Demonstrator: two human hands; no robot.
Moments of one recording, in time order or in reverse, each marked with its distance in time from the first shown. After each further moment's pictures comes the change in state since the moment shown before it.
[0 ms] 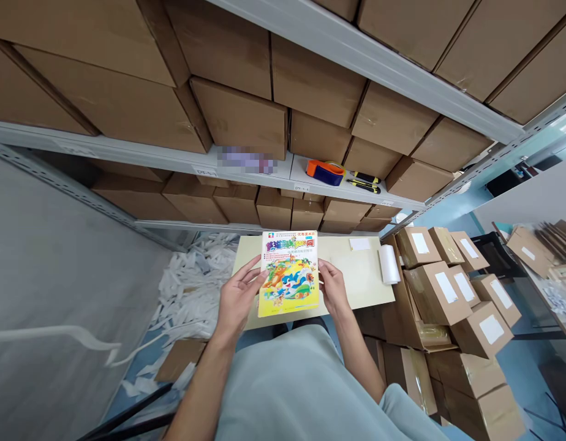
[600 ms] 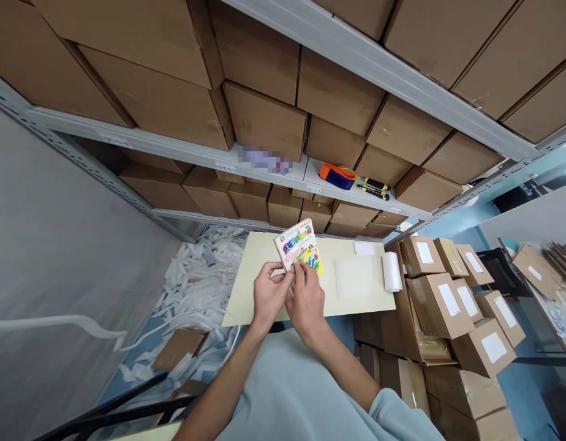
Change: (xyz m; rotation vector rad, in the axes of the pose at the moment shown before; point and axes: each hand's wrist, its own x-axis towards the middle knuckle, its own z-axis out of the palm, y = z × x) left_hand -0.024 -0.005 0.043 0.102 0.027 0.083; right_hand -0.039 0.032 0.058 -1.331 -0.047 -0.587
